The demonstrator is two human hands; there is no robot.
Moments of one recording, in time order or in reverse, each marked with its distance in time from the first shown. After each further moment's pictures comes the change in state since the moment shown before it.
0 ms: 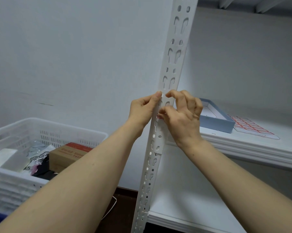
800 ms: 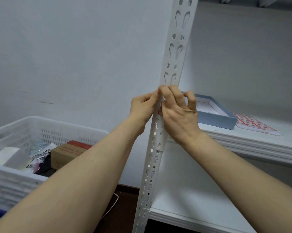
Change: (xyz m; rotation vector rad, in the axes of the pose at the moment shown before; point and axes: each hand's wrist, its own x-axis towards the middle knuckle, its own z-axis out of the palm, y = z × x) left_hand -0.009 0.008 0.002 -0.024 -0.001 -0.041; right_hand 0.005 -0.008 0.002 -0.203 -0.049 -0.205
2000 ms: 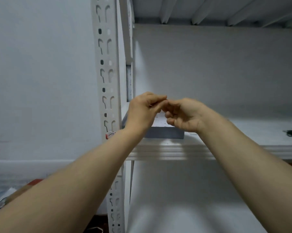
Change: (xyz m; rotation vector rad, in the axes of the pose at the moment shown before) left_hand 0.013 0.013 0.121 0.480 -0.149 0.680; right_hand 0.008 0.146 -0.042 1.684 -0.618 1.734
